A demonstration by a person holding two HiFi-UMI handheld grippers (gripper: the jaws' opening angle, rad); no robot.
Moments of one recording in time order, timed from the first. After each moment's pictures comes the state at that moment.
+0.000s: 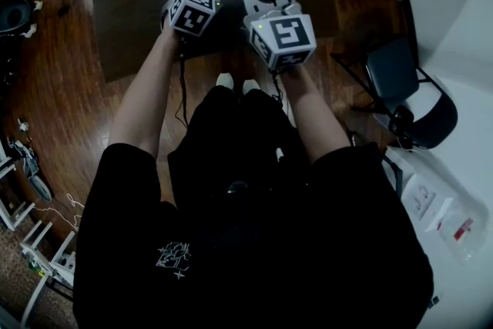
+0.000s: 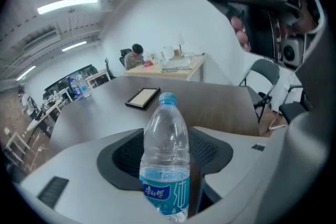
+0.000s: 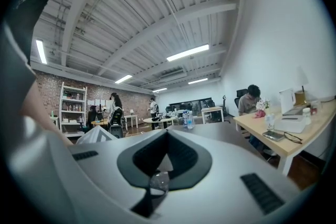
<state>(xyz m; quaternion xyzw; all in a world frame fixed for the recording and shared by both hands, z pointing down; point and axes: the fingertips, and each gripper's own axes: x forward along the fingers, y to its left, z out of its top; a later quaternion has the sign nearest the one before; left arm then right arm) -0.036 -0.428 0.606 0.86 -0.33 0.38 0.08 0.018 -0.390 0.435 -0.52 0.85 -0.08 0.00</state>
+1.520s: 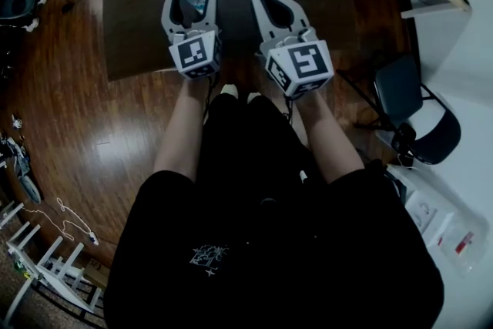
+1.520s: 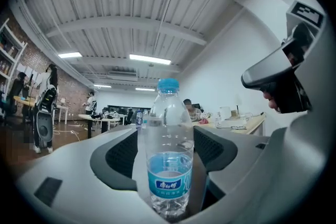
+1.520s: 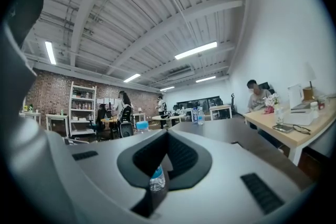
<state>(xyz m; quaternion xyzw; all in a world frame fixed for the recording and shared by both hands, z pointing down) -0.150 -0.402 0.535 0.78 -0.62 -0.02 0.01 -0.028 -0.345 0.459 -0.48 0.87 -0.08 -0.01</state>
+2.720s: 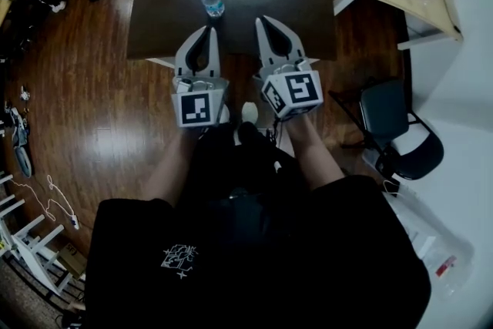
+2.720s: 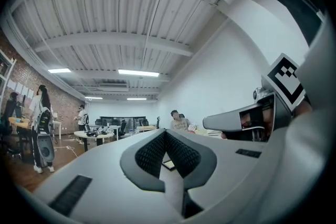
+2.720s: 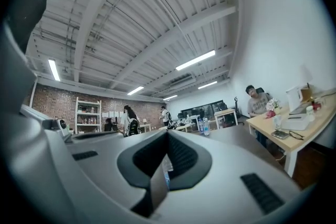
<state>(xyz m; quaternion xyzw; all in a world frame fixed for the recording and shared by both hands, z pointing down) -0.104 -0.228 0.353 0.81 -0.59 -0.01 -0.04 -0.009 -0.248 0.354 -0.46 0.88 -0.09 0.05</state>
